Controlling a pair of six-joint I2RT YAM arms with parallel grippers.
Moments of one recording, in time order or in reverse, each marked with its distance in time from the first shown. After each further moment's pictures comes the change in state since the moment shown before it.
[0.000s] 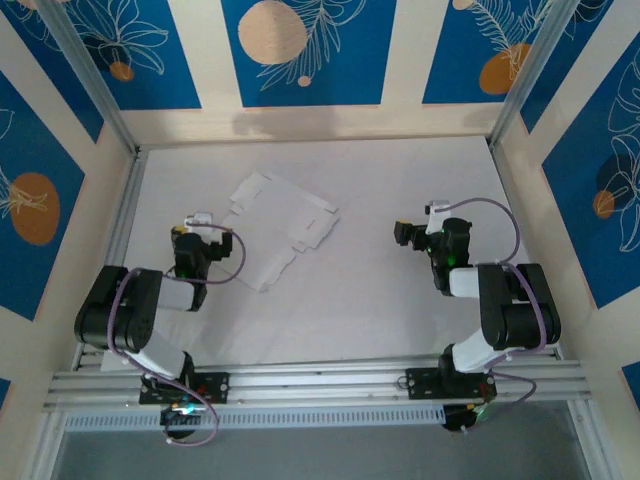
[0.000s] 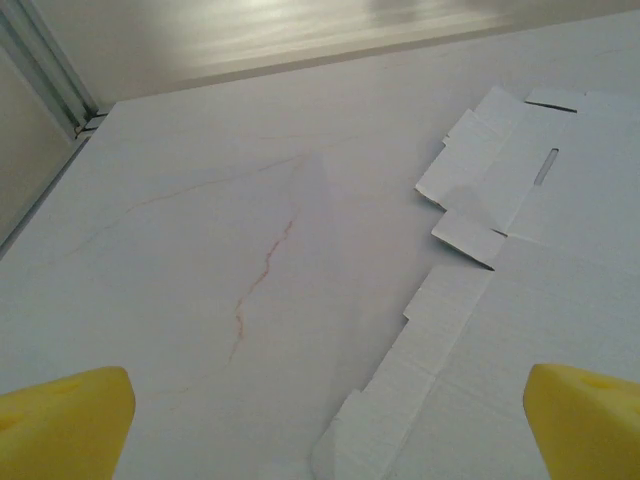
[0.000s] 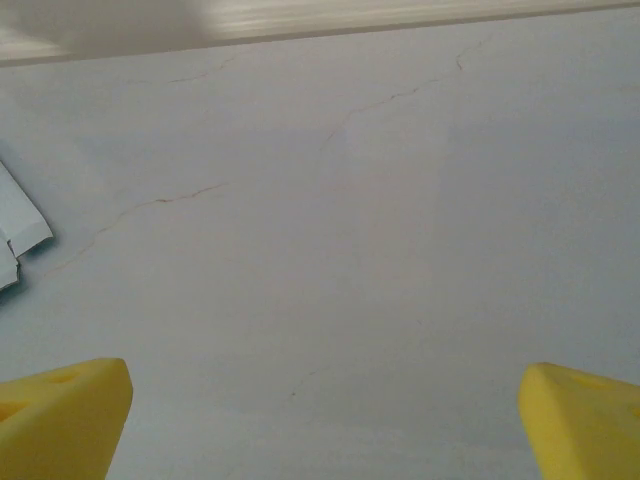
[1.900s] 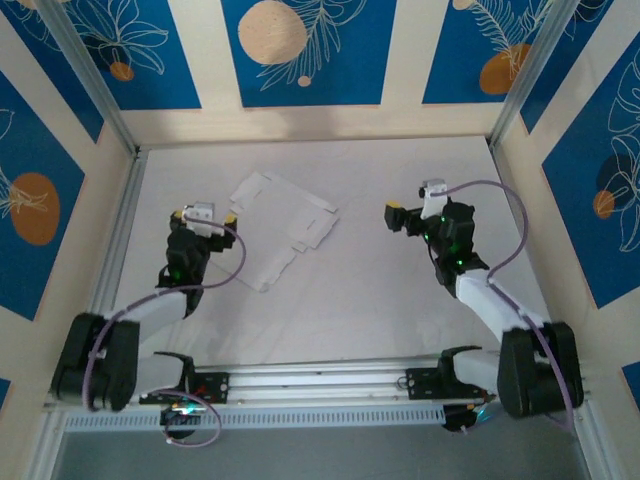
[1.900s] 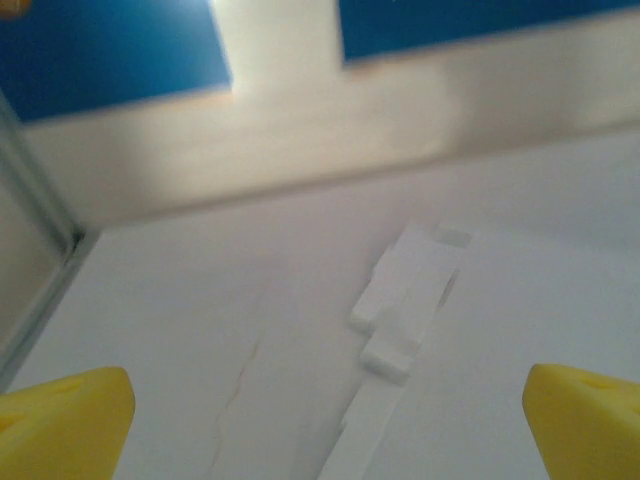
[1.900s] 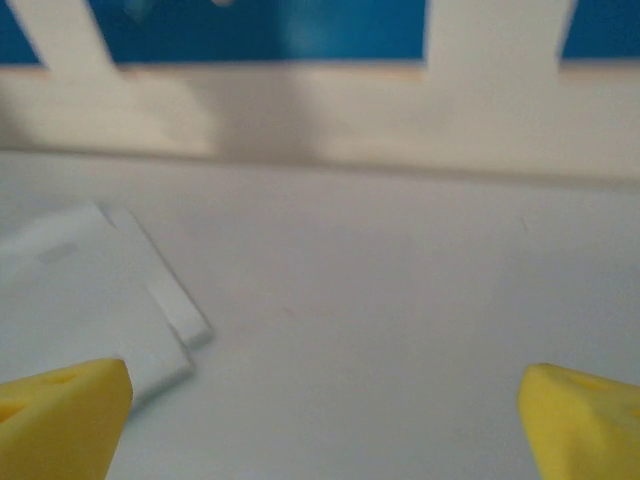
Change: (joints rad) left arm -0.088 -0.360 0.043 -0.214 0.044 0.023; right arm 0.162 -0.395 0.166 -0.390 0.016 -0.014
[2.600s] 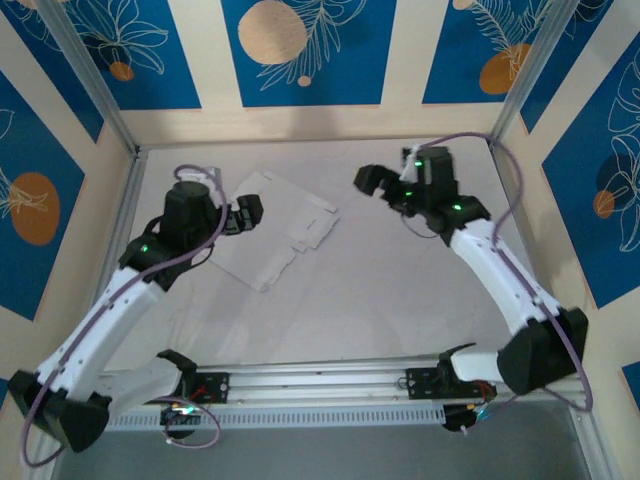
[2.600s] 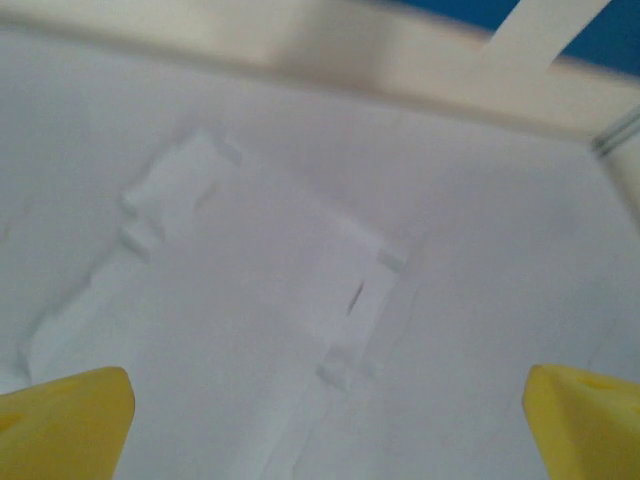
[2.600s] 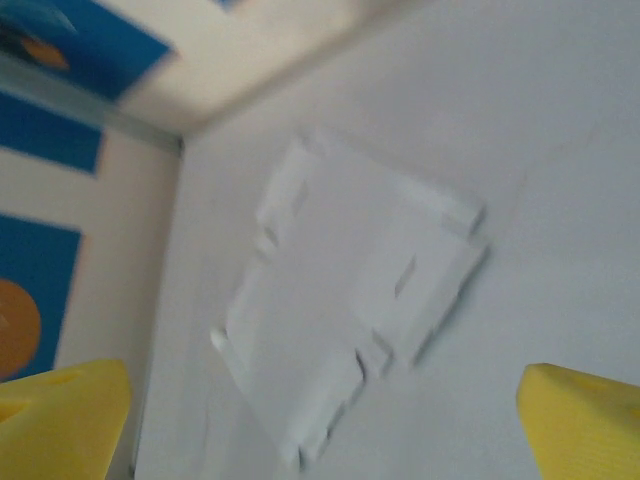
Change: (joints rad) left arm -0.254 -0.137 0.732 -1.310 0.062 -0.610; right arm 0.182 0.201 0.621 -0.812 -0.155 0.662
